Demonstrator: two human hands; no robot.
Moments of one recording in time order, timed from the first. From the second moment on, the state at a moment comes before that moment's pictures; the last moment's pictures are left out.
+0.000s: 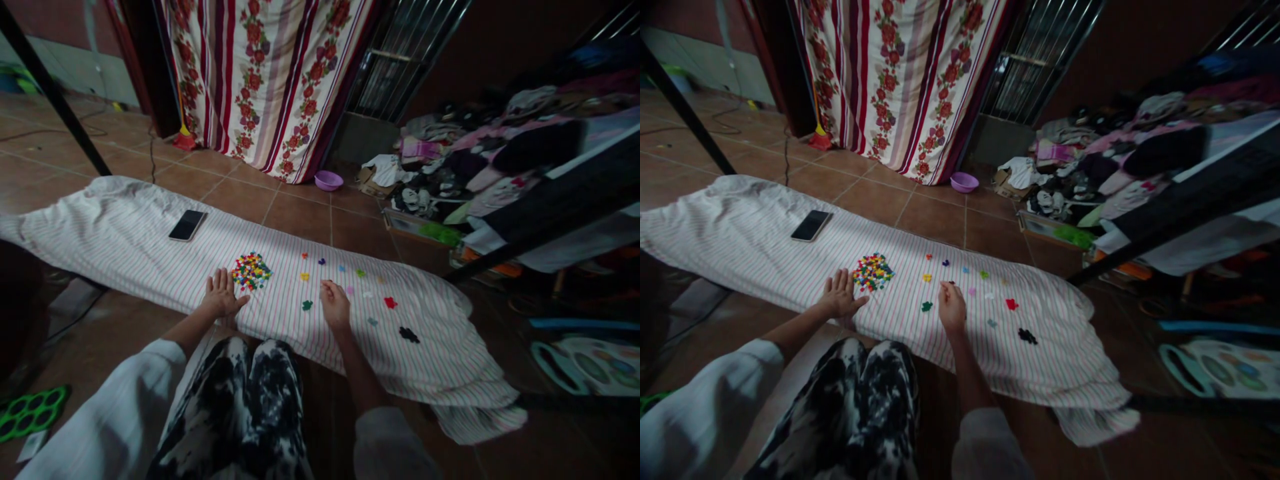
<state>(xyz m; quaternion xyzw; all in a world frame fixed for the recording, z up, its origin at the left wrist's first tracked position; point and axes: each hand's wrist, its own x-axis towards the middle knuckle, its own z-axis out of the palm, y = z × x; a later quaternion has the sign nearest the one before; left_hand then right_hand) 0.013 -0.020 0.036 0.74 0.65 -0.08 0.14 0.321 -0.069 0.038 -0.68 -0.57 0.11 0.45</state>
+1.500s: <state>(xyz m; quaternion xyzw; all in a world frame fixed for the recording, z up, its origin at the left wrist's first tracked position) 0.011 -0.019 0.023 0.75 0.65 -0.05 0.13 0.152 -0.037 0.056 -0.63 -0.75 0.17 0.12</state>
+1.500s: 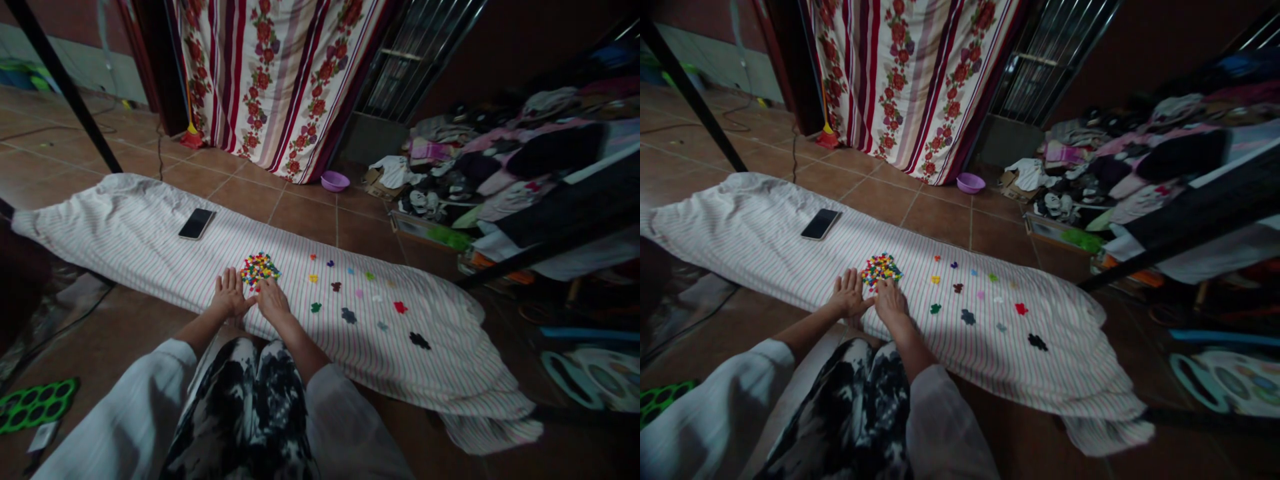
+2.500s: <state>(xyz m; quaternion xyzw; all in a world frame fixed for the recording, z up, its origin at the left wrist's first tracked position) 0.014 -0.020 0.035 0.74 0.65 -0.08 0.14 0.157 -0.031 0.051 -0.59 -0.72 0.22 0.28</state>
